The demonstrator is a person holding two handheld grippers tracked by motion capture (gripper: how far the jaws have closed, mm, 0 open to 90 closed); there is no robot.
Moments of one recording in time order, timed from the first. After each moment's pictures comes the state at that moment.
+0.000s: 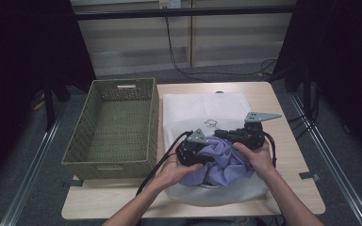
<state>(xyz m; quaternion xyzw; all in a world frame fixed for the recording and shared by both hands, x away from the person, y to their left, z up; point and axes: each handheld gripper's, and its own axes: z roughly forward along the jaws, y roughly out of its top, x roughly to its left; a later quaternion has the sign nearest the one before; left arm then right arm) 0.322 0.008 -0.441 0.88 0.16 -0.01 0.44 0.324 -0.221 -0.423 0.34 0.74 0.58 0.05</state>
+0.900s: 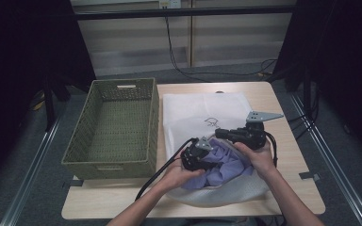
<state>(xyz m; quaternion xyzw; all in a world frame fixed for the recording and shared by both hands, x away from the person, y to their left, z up) 0.325 -0.005 -0.477 0.91 0.15 0.00 0.38 0.320 -0.222 -0.417 0.33 0.74 0.58 0.06</state>
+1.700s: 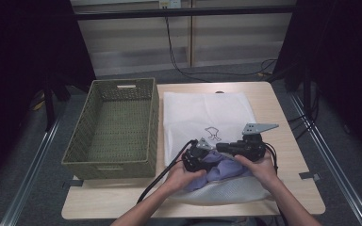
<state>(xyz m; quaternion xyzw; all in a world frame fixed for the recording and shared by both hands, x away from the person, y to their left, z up) 0.328 -0.008 -0.494 0.90 0.20 0.00 0.38 0.301 -0.221 -0.441 0.34 0.78 0.53 0.05</state>
